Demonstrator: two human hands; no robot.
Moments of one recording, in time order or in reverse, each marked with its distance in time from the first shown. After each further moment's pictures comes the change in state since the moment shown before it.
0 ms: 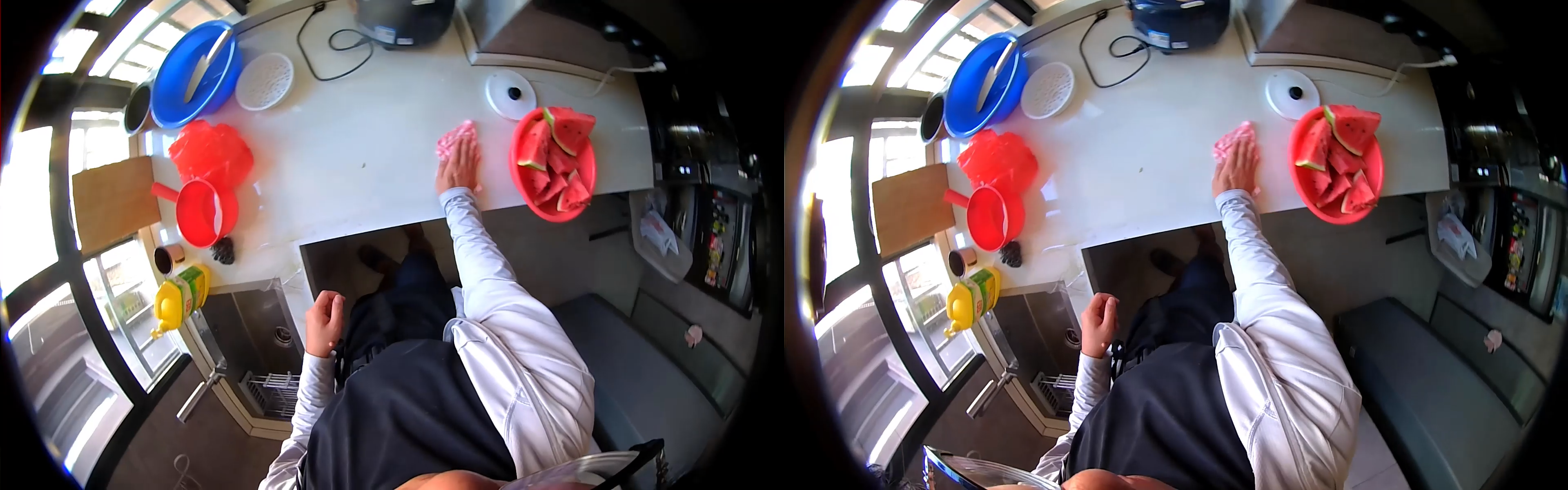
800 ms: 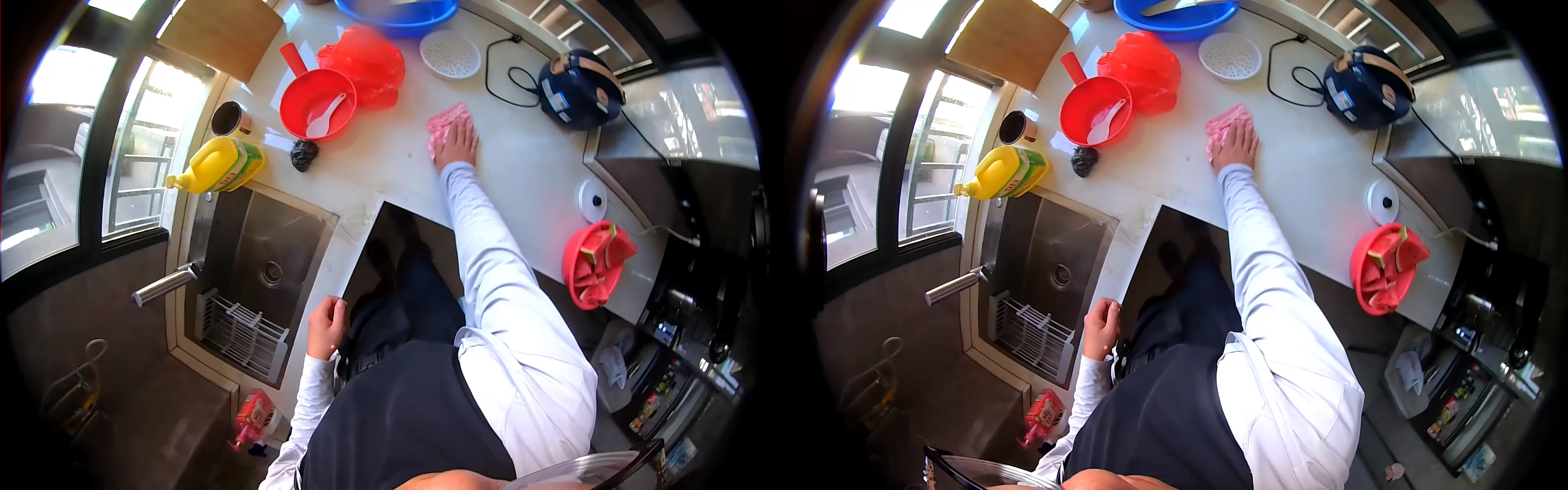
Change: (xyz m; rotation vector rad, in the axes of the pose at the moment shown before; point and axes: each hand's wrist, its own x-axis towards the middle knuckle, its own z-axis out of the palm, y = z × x) left_hand -0.117 -0.109 -0.053 -0.246 0.457 -0.128; right_hand 0.014 -0.258 0.106 -0.075 -0.126 -0.555
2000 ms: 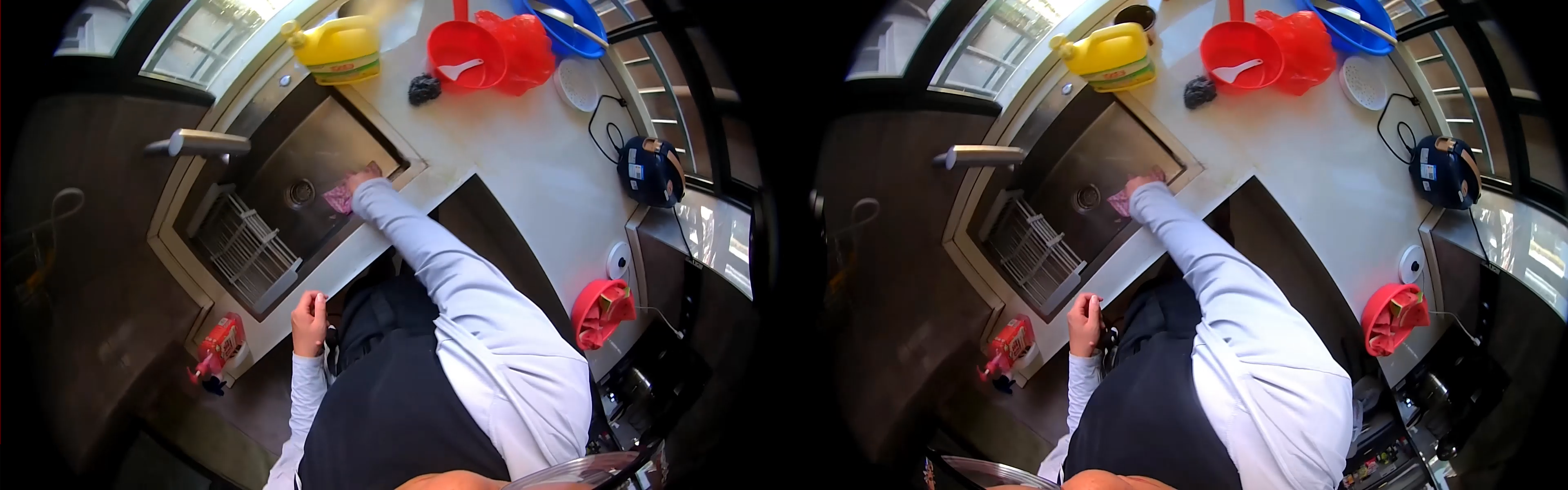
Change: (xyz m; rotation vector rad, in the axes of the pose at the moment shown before) left_hand -0.121 -0.119 -0.081 -0.248 0.388 -0.266; right_hand -0.249 -0.365 0.033 0.093 -0.829 -0.762
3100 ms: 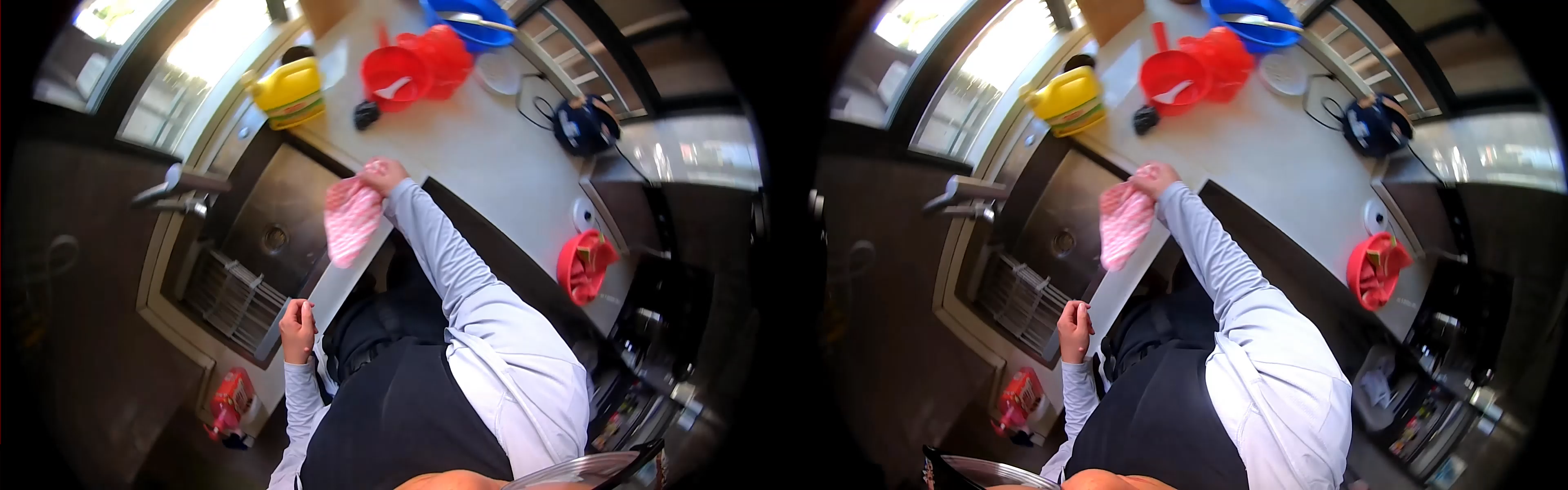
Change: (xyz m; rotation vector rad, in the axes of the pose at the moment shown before) left_hand 0.041 0.003 -0.027 -0.022 -0.148 0.208; right_hand -0.099 0.089 -0.136 1.158 0.414 0.137
